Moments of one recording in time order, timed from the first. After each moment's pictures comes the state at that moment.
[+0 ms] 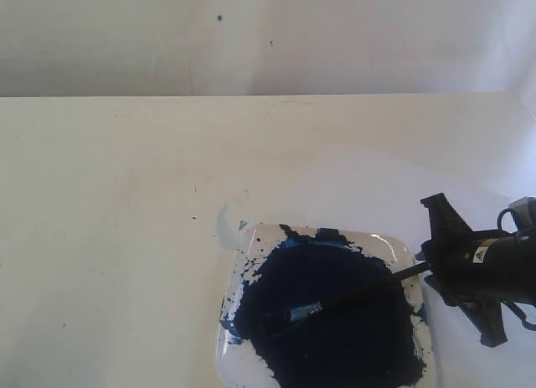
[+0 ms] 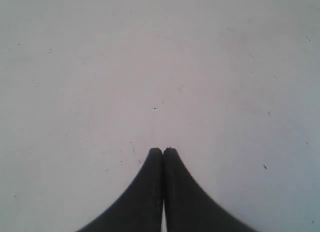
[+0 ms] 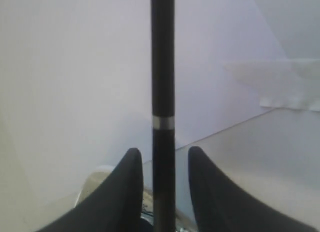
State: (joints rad) left arm 0.03 0.00 0.02 -0.03 0.42 0.09; right arm 0.38 1.63 -0.47 0.10 -0.19 1.31
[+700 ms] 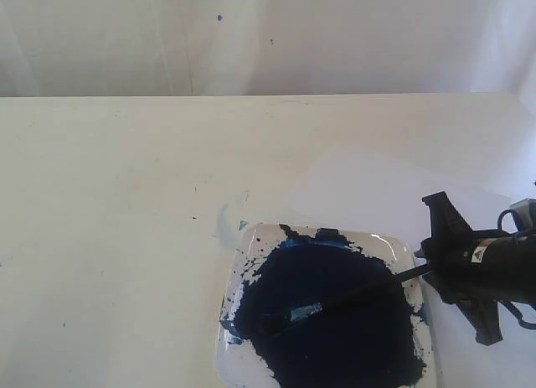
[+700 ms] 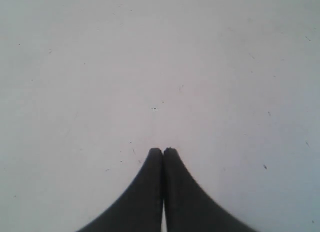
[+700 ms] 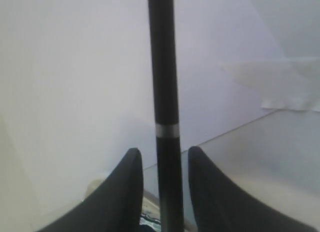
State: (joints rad) left arm 0.03 0.00 0.02 -0.03 0.42 0.09; right arm 0.38 1.65 -0.47 0.10 -0.22 1.34
